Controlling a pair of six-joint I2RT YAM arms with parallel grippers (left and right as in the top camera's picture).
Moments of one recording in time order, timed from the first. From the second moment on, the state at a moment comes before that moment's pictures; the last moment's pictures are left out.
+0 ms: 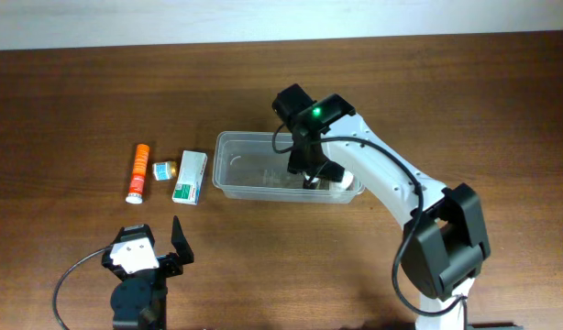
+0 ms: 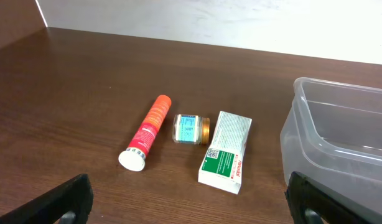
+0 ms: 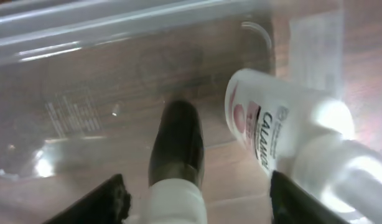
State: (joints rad) left arm -0.07 0.01 0.12 -0.38 -0.21 -0.13; right arm 0.56 1.99 1.71 -1.21 0.11 0.83
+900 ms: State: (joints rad) left arm -0.07 0.01 0.12 -0.34 -0.21 -0.13; right arm -0.19 1.57 1.76 -1.37 0.03 0.65
